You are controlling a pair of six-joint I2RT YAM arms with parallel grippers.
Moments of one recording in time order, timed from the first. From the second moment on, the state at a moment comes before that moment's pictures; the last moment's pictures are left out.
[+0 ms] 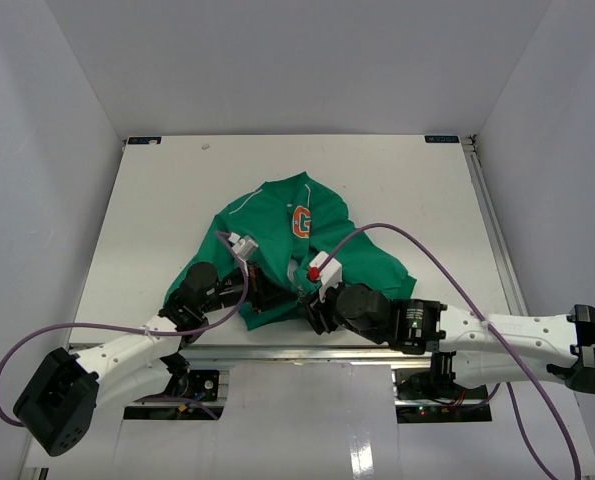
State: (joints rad) left arm -0.67 0.94 0.27 0.59 0.60 -0.71; right arm 1.39 1.01 0.74 -0.20 0.39 0.25
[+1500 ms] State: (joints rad) left arm -0.67 0.94 0.25 0.62 0.60 -0.72; right arm 1.35 1.06 0.64 0.02 0.33 0.34
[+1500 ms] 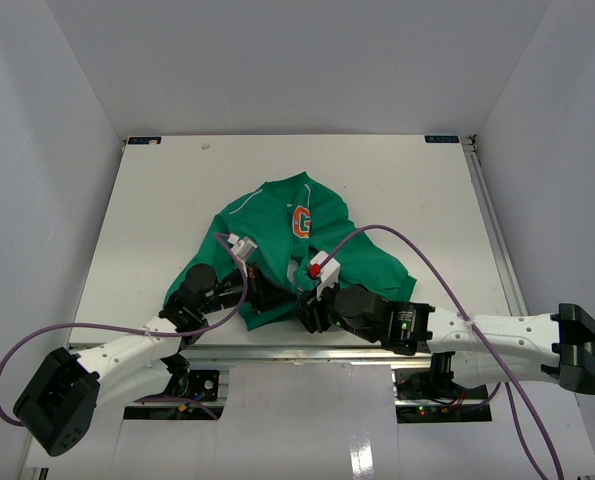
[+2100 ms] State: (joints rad) left arm -0.67 0.94 0.25 0.63 0.59 -0.72; right arm 1.35 1.04 0.66 0.00 0.36 0.36
